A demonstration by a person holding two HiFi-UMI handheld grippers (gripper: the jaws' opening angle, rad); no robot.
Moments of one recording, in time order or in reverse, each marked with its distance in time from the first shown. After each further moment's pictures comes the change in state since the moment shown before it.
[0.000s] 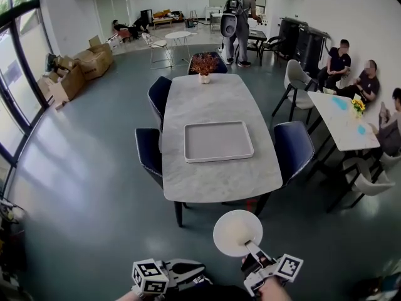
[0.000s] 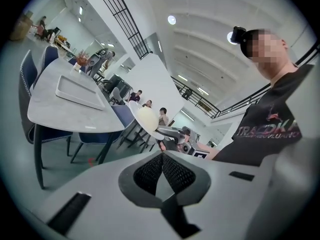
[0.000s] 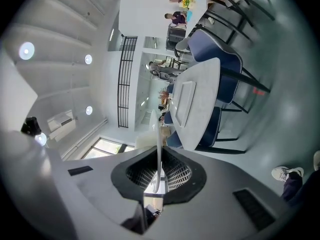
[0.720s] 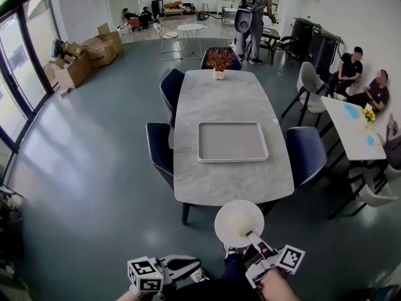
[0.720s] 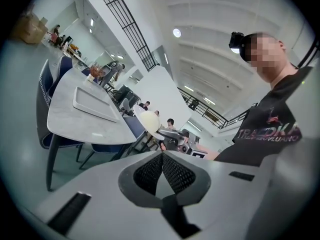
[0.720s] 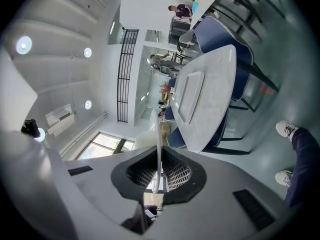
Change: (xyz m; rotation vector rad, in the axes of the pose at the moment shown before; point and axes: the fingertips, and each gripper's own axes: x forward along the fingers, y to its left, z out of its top) left arm -0.054 0.047 0.033 -0.064 -0.125 0.091; right arm 0.084 0.021 0.000 -0.015 0.053 -0.005
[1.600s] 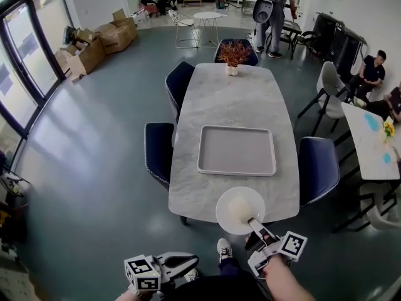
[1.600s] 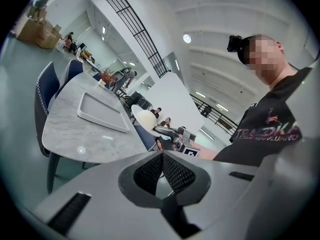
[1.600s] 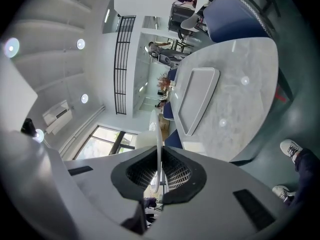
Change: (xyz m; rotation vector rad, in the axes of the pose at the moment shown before) left arm 0.073 0.058 0.067 -0.058 -0.078 0.132; right arm 0.102 -0.021 0.119 0.003 0.139 -0.014
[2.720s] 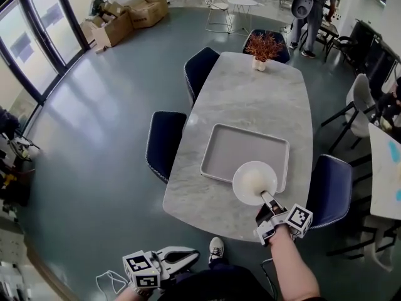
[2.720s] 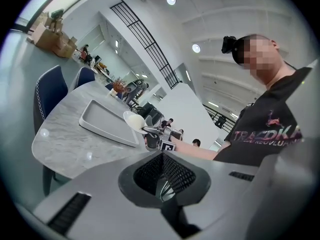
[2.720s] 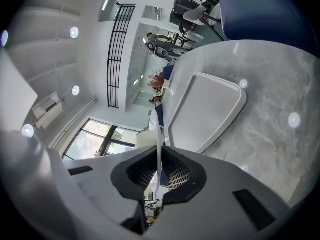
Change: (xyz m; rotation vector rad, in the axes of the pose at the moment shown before) left arm 0.067 0.032 0.044 -0.054 -0.140 0.142; right arm 0.119 -0.064 0.149 -0.058 0.072 -0.107
